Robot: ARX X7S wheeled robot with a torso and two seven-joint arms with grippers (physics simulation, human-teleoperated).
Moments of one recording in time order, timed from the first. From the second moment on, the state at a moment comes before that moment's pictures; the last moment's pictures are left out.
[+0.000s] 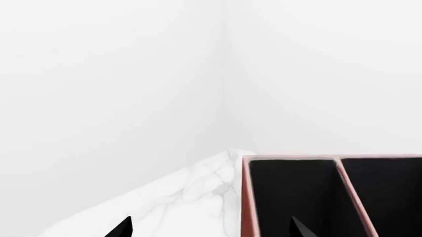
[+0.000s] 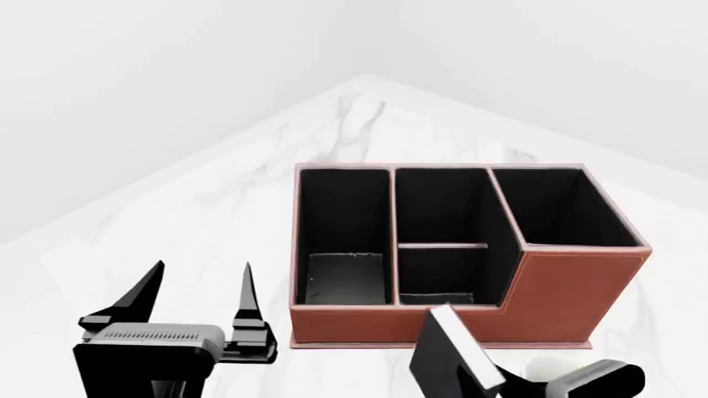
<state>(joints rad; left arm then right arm) 0.10 -0.38 0.20 0.70 -0.32 -0.31 -0.39 -0.31 0.55 -0.04 -0.45 0.61 0.30 -0.11</state>
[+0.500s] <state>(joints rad) 0.10 -0.39 0.20 0.71 -0.33 -0.31 -0.40 -0.24 0.65 0.03 -0.67 0.73 0.42 0.00</state>
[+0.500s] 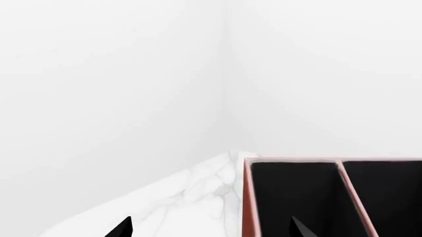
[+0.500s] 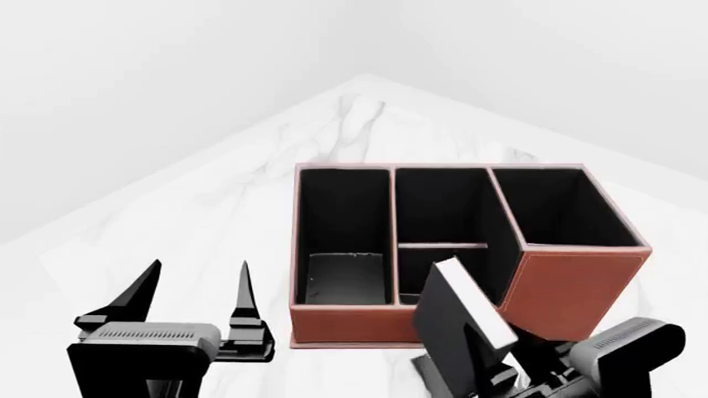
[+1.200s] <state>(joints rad) 0.10 -0.40 0.20 0.70 -0.34 -0.30 -0.41 0.08 0.82 0.13 -0.85 1.17 0.65 0.30</state>
